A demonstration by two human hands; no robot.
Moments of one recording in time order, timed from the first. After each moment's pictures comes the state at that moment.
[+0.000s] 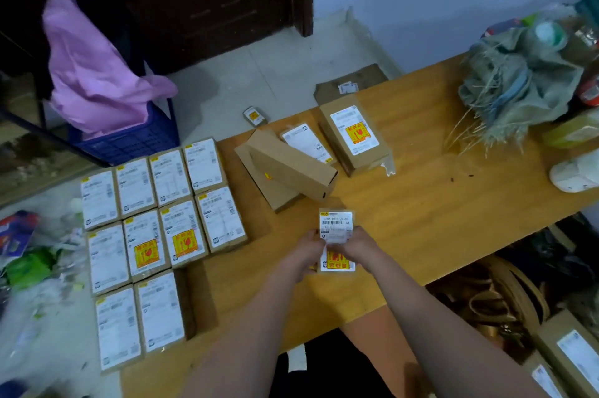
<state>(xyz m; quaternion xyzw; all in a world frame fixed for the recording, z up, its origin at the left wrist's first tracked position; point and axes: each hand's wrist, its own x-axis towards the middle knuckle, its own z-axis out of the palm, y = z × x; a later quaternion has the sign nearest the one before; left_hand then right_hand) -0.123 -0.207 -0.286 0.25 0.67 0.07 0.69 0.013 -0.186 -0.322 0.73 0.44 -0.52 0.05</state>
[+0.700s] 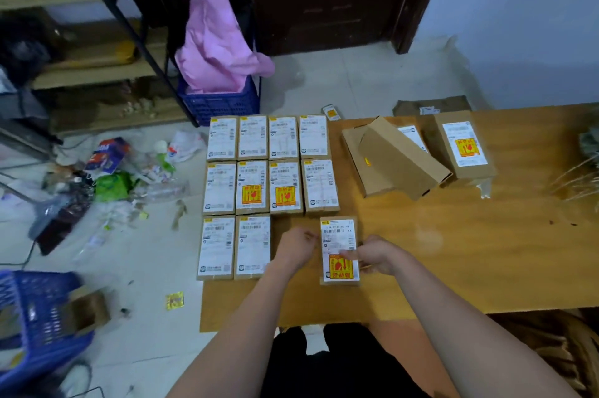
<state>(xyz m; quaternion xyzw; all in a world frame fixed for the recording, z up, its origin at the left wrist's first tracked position) -0.304 -0.319 -0.255 0.36 0.79 0.14 0.47 -0.135 -0.243 -0.279 0.63 0.40 -0.65 0.14</state>
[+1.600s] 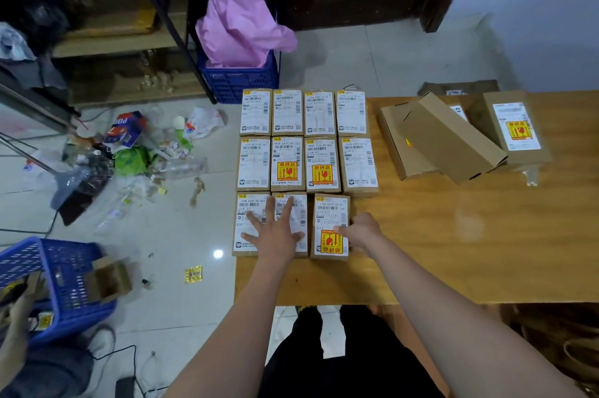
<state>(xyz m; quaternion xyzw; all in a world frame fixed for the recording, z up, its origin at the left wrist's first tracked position) -0.391 -0.383 -0.283 0.38 0.87 -0.01 0.32 -0.240 -0.290 -0.308 0.69 0.49 -0.53 0.07</state>
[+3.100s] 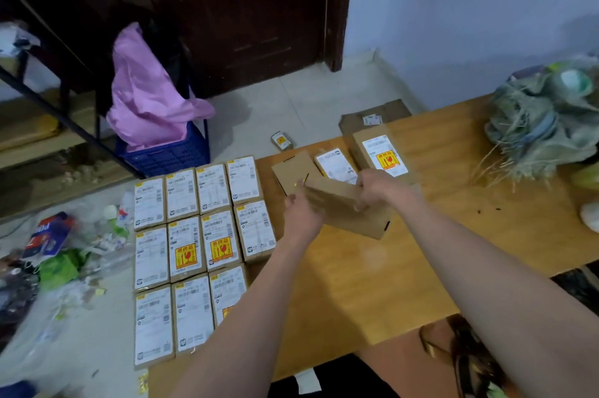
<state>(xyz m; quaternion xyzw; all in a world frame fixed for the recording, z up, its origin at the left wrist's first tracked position) -0.192 -0.162 -0.205 0.45 0.76 0.21 0.42 -0.037 -0.065 -0.176 0.61 0.71 -0.28 0.19</state>
